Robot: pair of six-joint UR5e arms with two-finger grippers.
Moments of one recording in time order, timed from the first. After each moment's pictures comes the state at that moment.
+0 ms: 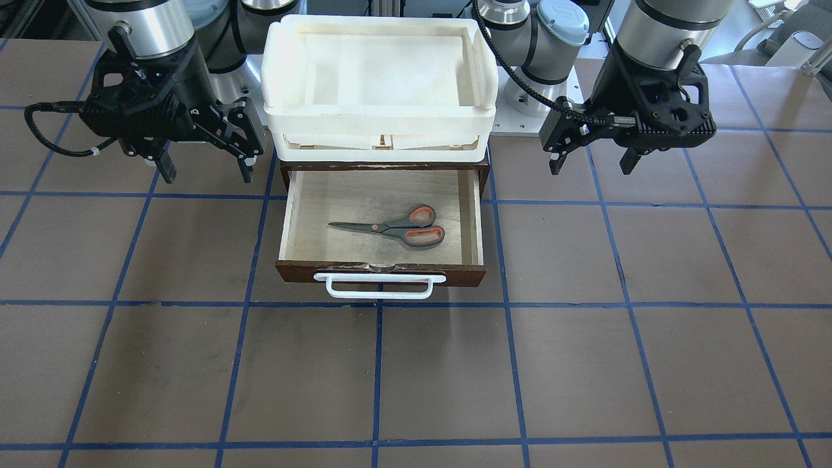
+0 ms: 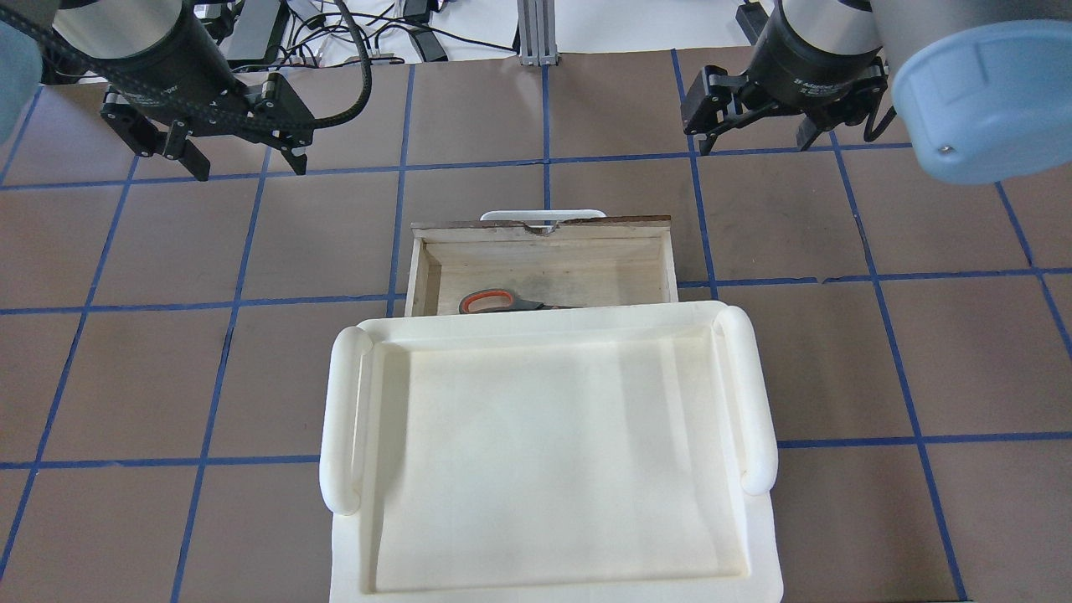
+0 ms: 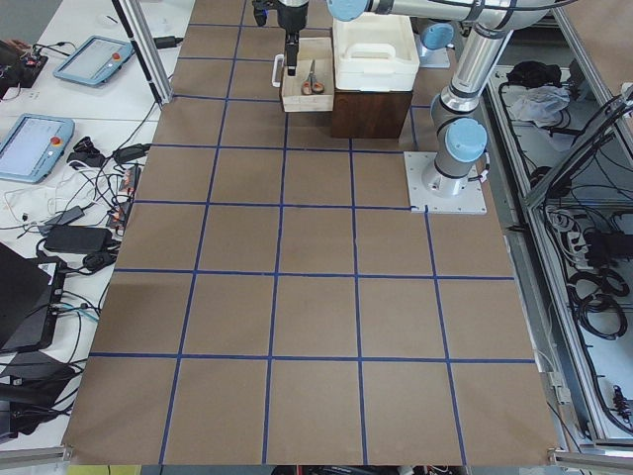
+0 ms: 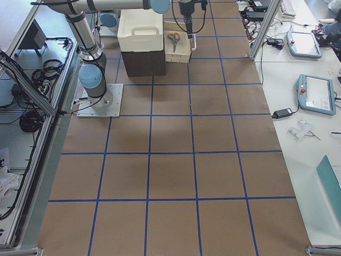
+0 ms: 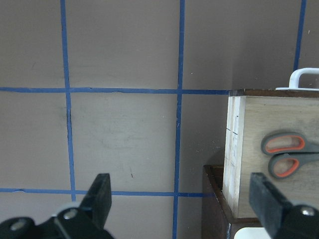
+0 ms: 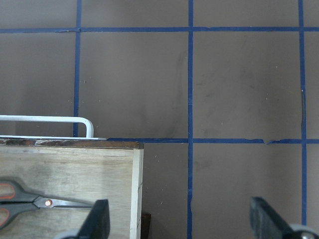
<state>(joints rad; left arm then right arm) -1.54 -1.58 -1.49 -1.59 1.58 0.00 1.64 -1.58 1.58 -1.76 -1.56 0.05</state>
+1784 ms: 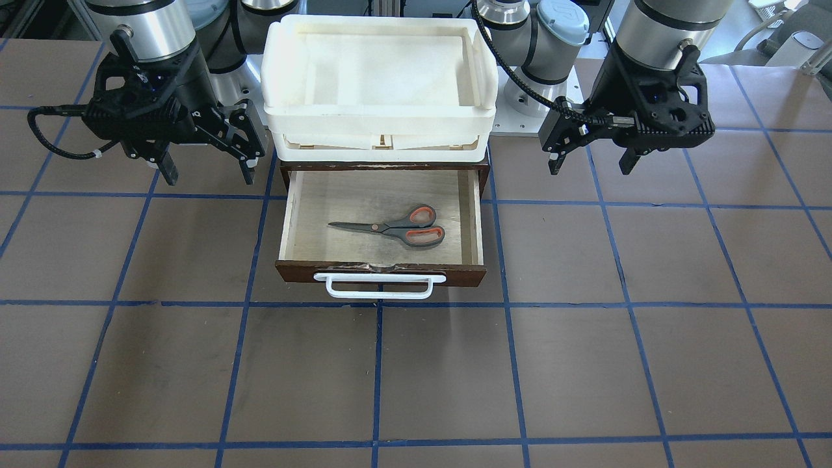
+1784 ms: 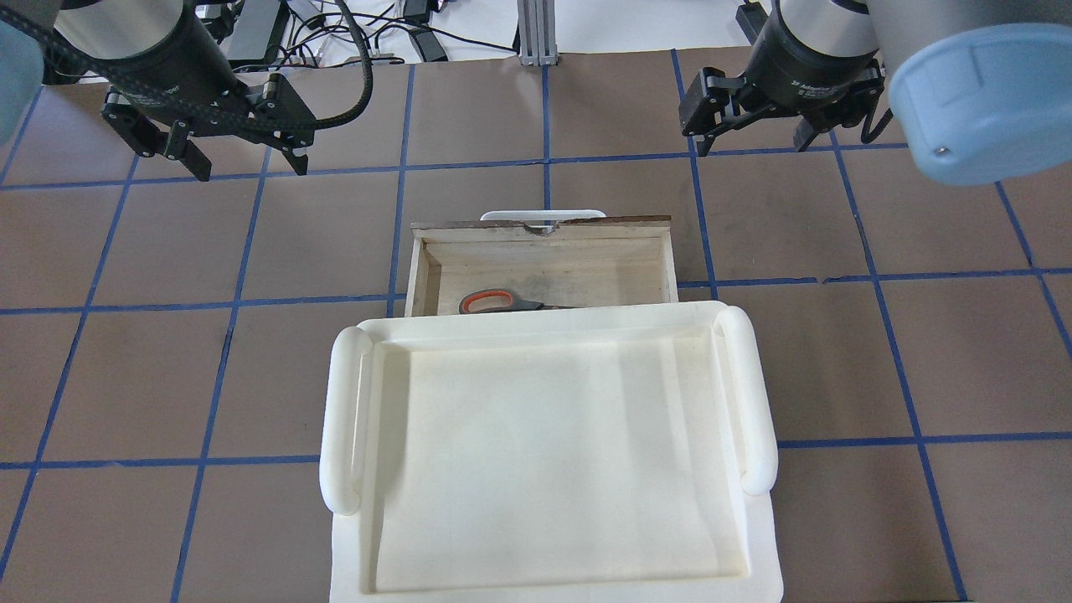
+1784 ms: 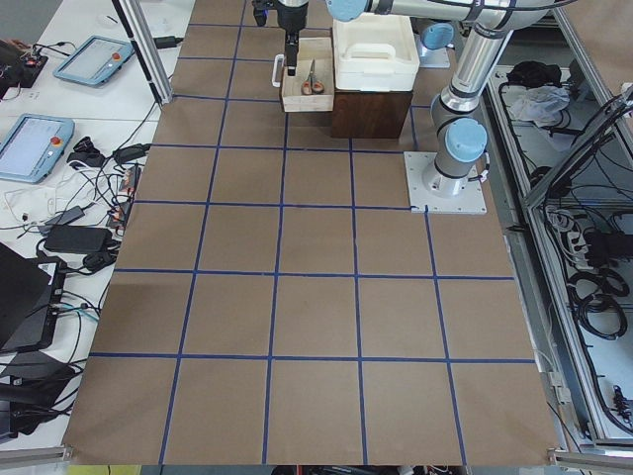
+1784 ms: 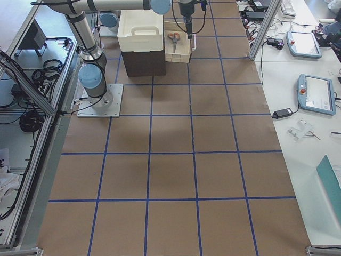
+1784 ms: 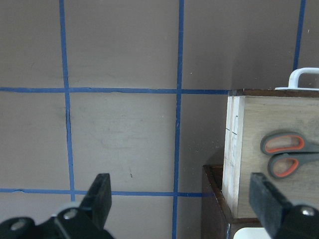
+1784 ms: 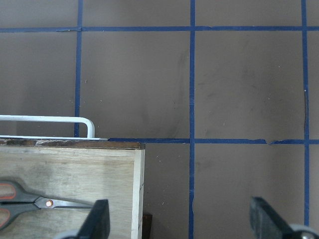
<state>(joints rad) -1.54 -1.58 -1.49 -1.59 1.58 0.00 1.64 -1.58 1.58 -1.77 -1.56 0.05</state>
